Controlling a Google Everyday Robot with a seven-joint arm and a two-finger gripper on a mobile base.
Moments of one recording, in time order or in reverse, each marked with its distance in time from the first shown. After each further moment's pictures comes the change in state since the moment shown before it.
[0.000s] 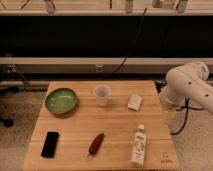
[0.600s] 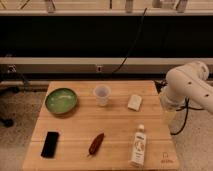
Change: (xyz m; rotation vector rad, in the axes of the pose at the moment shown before) arm 0.000 0.000 0.000 0.000 0.000 0.000
